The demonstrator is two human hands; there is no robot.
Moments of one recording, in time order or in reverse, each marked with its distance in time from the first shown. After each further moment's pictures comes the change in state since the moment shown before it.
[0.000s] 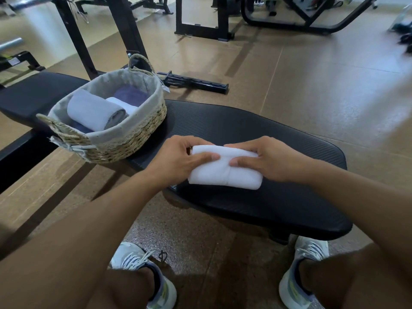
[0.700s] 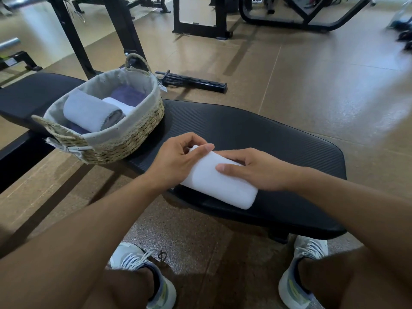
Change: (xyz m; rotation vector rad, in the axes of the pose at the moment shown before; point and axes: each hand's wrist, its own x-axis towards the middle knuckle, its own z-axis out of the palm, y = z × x) left_hand 0.002 -0.008 0.010 -0.015 0.112 -0.010; right_hand 0.000 -0.012 0.020 0.184 -0.146 -0.021
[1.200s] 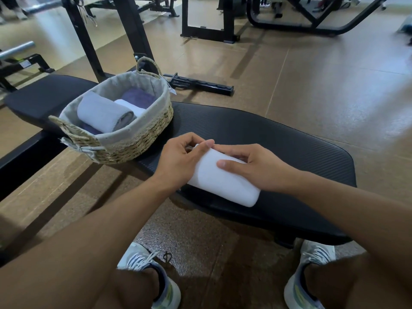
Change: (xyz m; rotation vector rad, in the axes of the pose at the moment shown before) left_hand -0.002 -0.001 -0.002 -0.109 0.176 -0.055; right_hand 0.010 -0.007 0.010 0.066 0.189 -0.038
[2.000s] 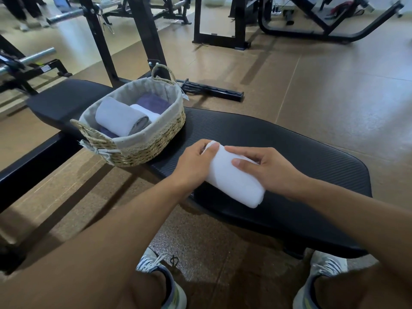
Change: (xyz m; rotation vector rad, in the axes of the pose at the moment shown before) left_hand 0.000 0.006 0.004 -0.022 -0.057 -0.225; right_hand 0.009 0.005 0.004 0.134 0.123 0.030
